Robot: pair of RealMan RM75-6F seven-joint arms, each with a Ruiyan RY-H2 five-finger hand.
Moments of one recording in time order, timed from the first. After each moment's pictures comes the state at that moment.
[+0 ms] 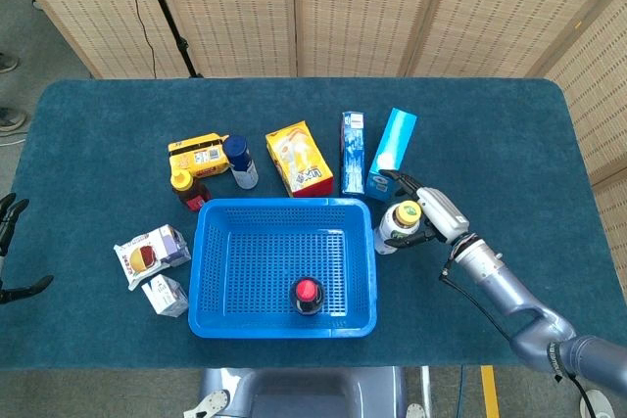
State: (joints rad) left arm -0.11 -0.92 -0.08 -1.81 1.40 1.43 -0.02; right arm 0.70 -1.35 0.09 -1.31 -1.55 1.04 0.86
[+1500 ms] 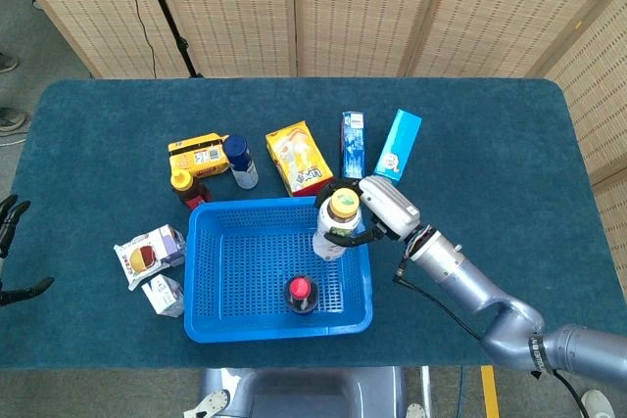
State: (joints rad) left arm -0.11 -0.92 -0.07 -1.80 1.42 1.43 -0.05; right arm 0.83 -1.26 0.22 -1.65 -1.52 1.03 0.73
